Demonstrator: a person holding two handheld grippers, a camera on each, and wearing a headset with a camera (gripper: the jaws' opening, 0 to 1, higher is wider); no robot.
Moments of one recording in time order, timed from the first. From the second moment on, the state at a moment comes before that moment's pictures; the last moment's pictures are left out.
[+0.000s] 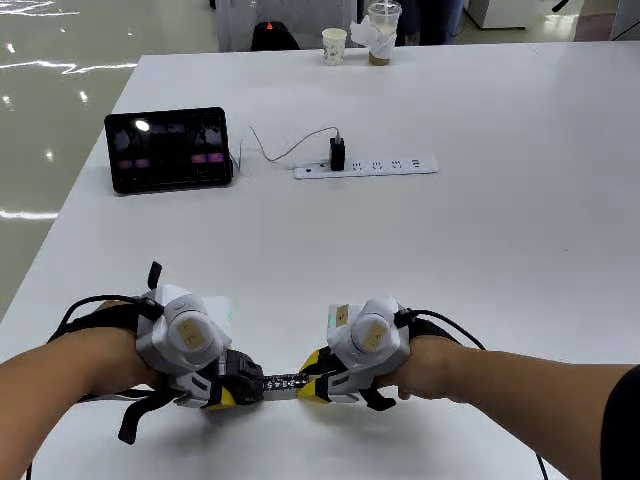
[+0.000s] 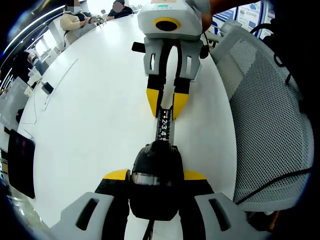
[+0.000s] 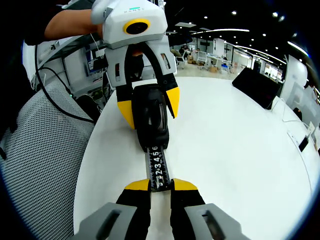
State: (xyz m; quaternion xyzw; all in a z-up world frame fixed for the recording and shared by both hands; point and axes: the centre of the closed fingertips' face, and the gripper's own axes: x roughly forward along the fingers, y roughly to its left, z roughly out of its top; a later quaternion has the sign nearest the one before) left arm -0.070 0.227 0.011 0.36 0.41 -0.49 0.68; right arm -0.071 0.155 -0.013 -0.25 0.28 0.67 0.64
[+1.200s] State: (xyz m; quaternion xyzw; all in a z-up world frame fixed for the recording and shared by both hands) left arm -0.073 0.224 0.013 0.34 0.38 -0.53 0.68; right arm -0.067 0.125 -0.014 -0.26 0.29 0.66 0.64
